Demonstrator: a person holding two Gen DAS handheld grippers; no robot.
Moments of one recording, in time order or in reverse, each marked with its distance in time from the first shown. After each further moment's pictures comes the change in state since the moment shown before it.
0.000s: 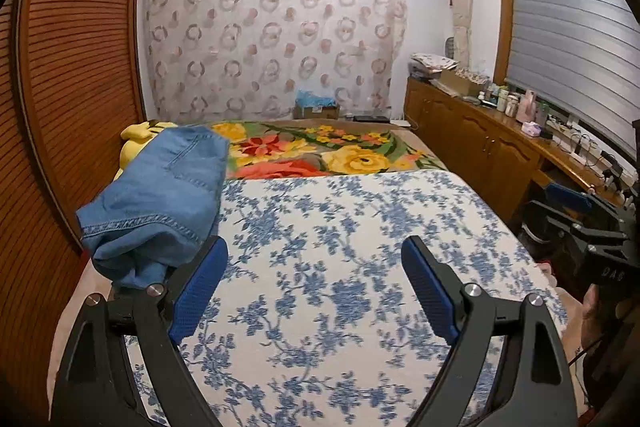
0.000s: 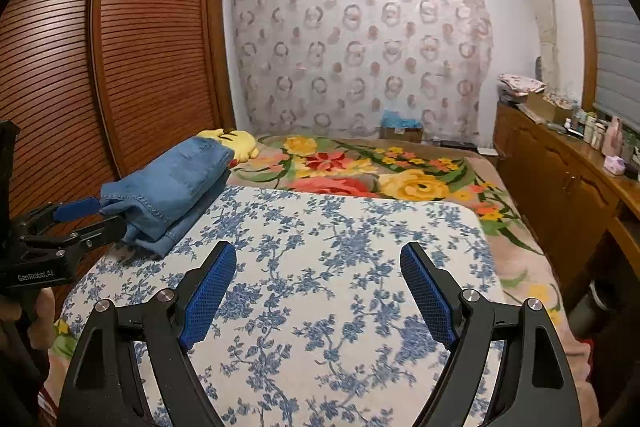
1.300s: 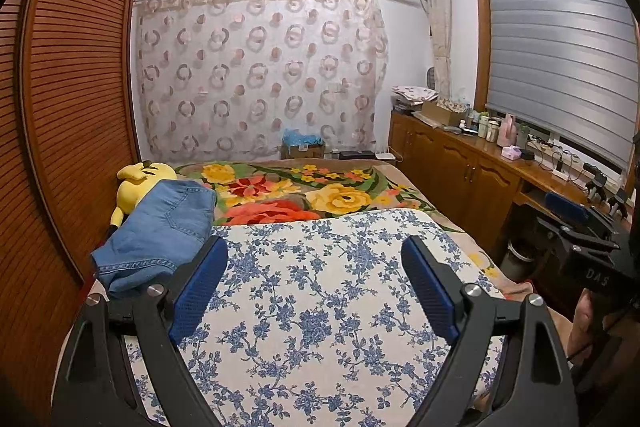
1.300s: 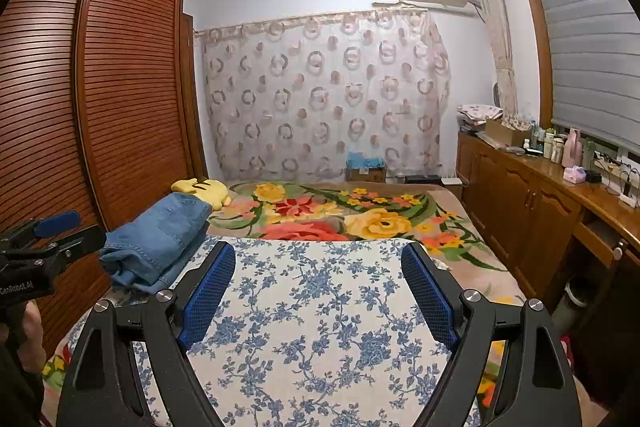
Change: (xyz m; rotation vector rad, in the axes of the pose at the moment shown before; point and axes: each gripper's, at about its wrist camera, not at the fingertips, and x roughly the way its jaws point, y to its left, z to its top) left arm -0.065 -0.036 0.027 0.032 -0.124 -0.024; right arm -0.069 -0.010 -0.007 0.040 -0.151 -0.099
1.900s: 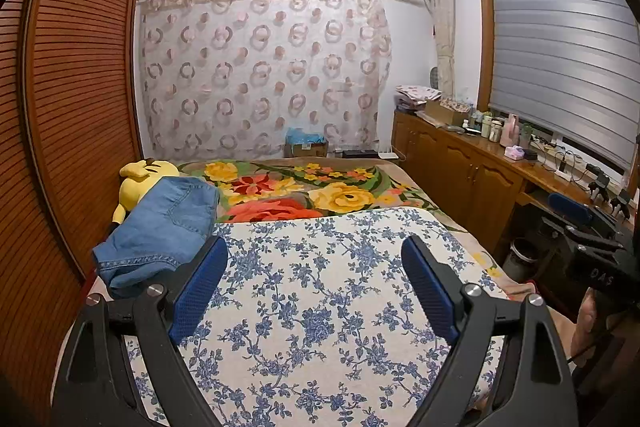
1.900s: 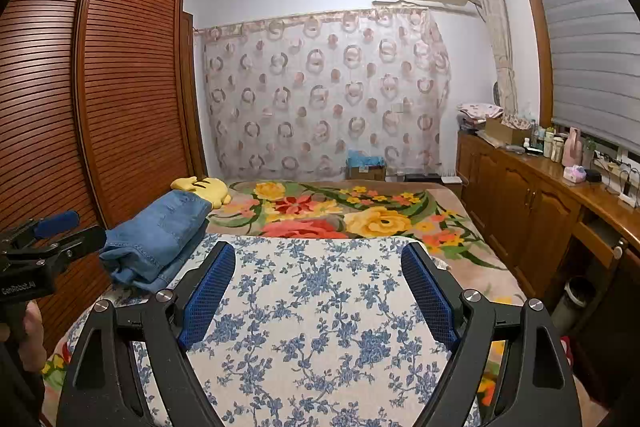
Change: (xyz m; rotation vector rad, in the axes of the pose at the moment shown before) left arm 0.001 0.003 0.000 -0.005 0.003 0.003; right arm 0.000 -0.004 0.001 -0.003 0.005 0.003
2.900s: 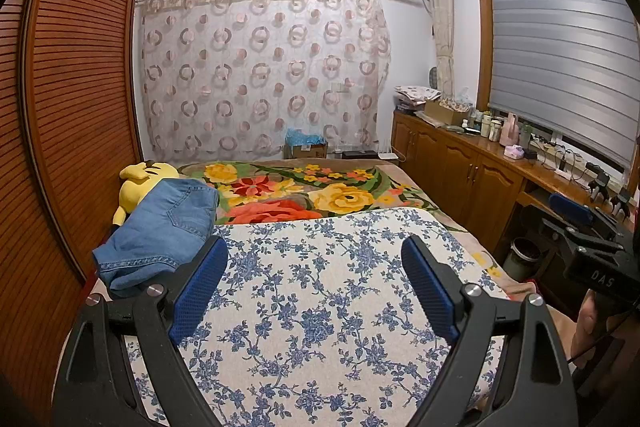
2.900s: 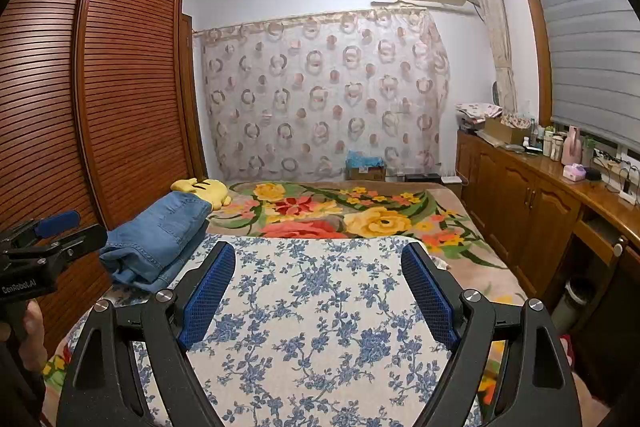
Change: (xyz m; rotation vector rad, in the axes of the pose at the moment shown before) left arm 0.002 0.005 0.000 -0.001 0.000 0.006; right arm -0.002 -0.002 -0.001 0.000 -0.003 0.003
